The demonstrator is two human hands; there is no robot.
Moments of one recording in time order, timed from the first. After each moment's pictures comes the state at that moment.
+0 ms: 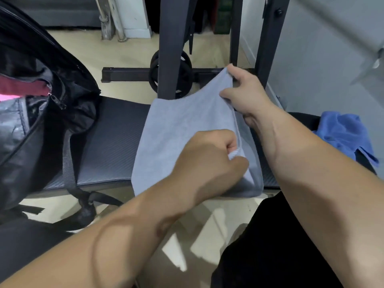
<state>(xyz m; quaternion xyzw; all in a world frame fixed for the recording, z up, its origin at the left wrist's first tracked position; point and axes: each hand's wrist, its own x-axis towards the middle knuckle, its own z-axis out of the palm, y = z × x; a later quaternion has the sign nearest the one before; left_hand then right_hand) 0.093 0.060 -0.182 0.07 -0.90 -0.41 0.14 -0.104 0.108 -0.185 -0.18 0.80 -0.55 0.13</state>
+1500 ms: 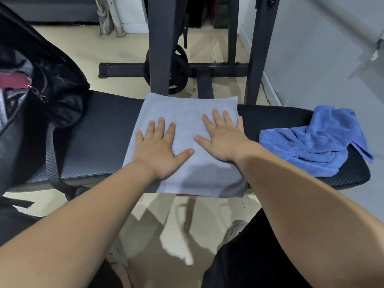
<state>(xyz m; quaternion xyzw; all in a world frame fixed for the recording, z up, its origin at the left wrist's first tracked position) 0.067 -0.015 -0.289 0.21 -0.97 -0.08 -0.08 -0.075 0.142 -0.272 -0.36 0.92 0.00 0.16</state>
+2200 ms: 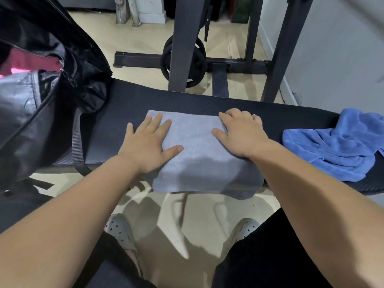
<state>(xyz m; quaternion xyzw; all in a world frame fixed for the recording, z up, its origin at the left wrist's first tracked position) 0.120 -0.070 -0.271 0.19 -0.97 -0.07 -0.09 -0.056 0.125 -0.261 -0.37 0.93 -0.01 0.07</state>
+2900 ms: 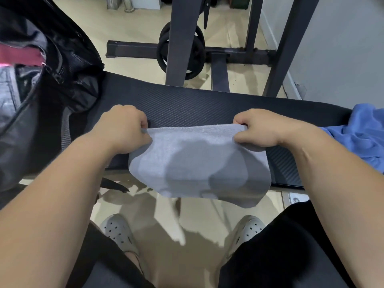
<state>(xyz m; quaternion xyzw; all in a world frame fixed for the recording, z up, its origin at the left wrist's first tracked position) 0.104 -0.123 -0.242 0.24 -0.97 -0.09 -0.05 -0.081 0.137 -0.221 -0.39 0.88 -0.08 0.26</state>
